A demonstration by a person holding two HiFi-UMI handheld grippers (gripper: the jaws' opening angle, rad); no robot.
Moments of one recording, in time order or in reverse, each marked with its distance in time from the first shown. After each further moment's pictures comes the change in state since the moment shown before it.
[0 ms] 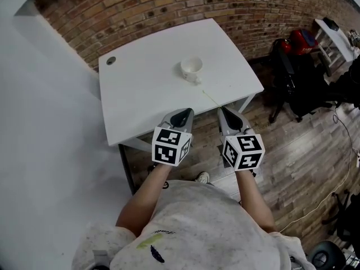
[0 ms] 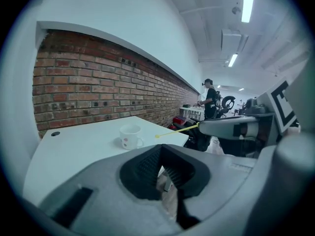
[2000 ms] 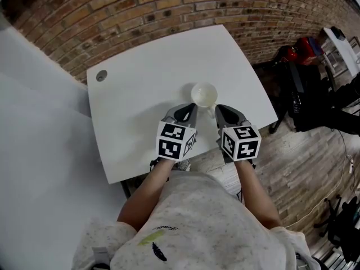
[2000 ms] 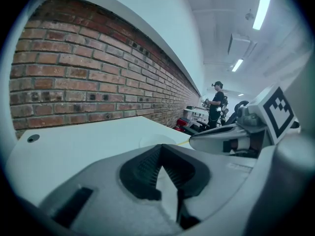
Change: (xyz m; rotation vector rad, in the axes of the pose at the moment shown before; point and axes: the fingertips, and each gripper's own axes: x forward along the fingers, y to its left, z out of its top) left arm 0.164 0.167 0.050 -0.058 0.007 -0.048; right arm 0.247 -0.058 0.006 -0.011 0.198 0.001
